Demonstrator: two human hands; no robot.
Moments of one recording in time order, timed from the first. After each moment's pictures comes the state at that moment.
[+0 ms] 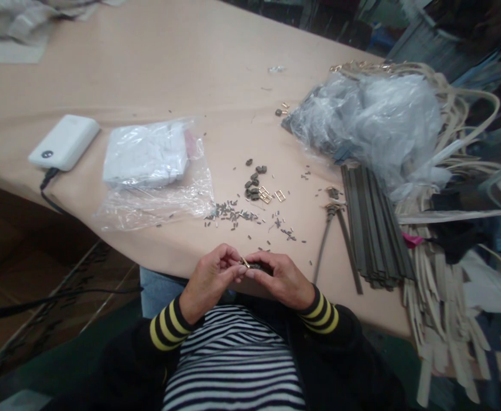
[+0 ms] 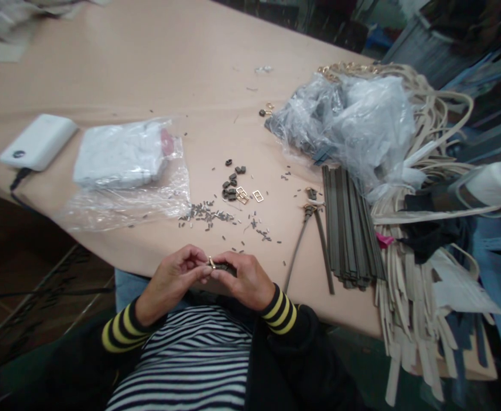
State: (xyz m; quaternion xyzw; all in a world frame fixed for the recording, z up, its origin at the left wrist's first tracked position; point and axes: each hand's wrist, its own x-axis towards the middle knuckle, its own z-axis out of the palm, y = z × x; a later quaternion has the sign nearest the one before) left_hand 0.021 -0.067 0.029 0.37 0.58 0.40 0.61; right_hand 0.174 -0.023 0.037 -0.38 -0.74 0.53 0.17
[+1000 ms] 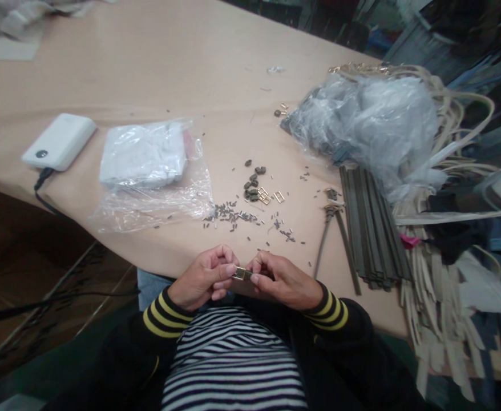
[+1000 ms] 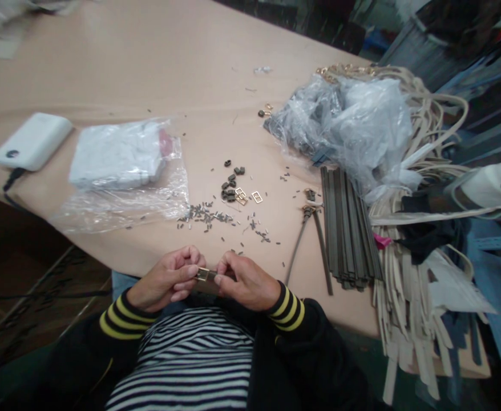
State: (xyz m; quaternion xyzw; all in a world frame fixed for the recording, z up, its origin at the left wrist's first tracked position) left_hand 0.005 -0.063 0.029 0.18 0.38 0.42 0.80; right_hand 0.178 -0.017 0.045 -0.35 -0.69 0.62 0.07
